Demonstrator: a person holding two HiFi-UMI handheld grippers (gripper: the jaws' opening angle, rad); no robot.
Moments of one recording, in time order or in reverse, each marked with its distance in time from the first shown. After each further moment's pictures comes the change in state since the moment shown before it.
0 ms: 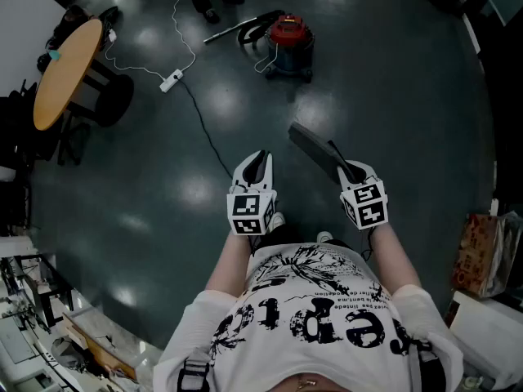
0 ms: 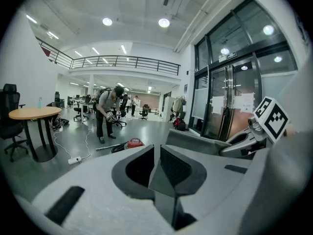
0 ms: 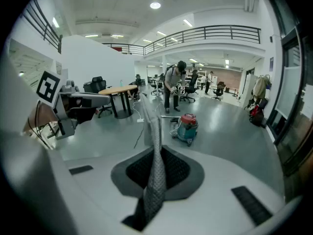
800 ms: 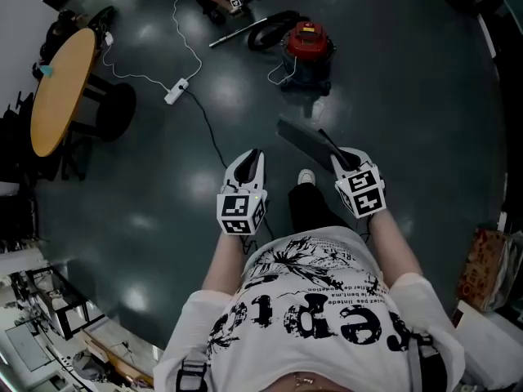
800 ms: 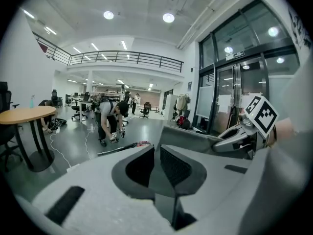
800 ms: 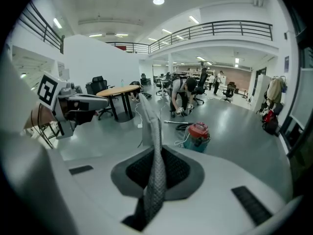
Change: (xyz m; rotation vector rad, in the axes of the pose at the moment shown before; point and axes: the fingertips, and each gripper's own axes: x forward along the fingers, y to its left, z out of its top) left arm 0.155 0.192 0.046 0.007 0.025 -0.004; right arm 0.222 -0.027 0.158 -0.046 -0.002 0.077
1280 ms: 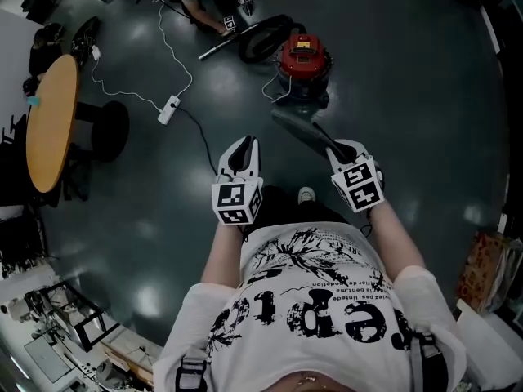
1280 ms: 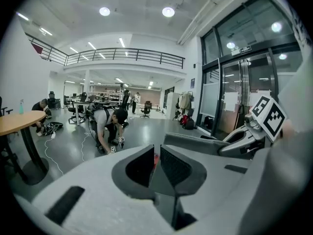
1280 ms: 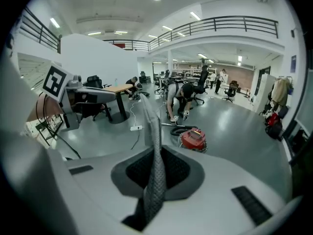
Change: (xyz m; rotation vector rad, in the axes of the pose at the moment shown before) left arm 0.195 0.069 0.091 0.024 0.024 0.014; right arm 0.114 -0.131 0.103 -0.011 0.026 0.019
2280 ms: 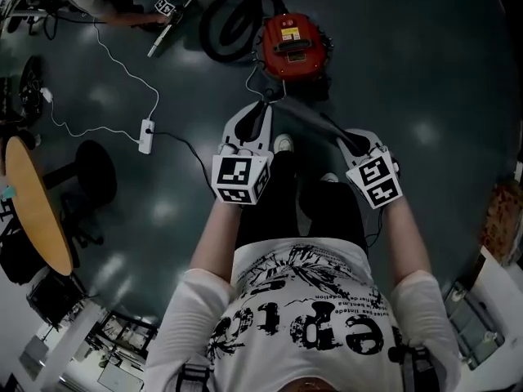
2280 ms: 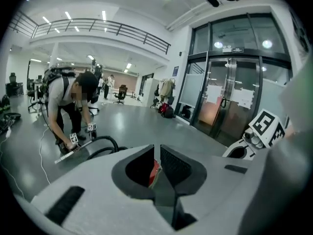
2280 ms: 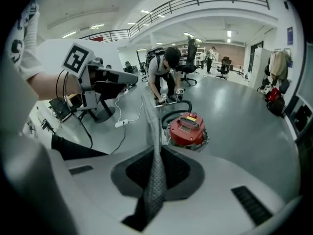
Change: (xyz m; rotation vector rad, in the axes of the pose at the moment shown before) left arm 0.359 0.070 -0.028 0.039 0.151 -0.361; right arm 0.246 -0.153 -0.016 0.185 0.143 -0.009
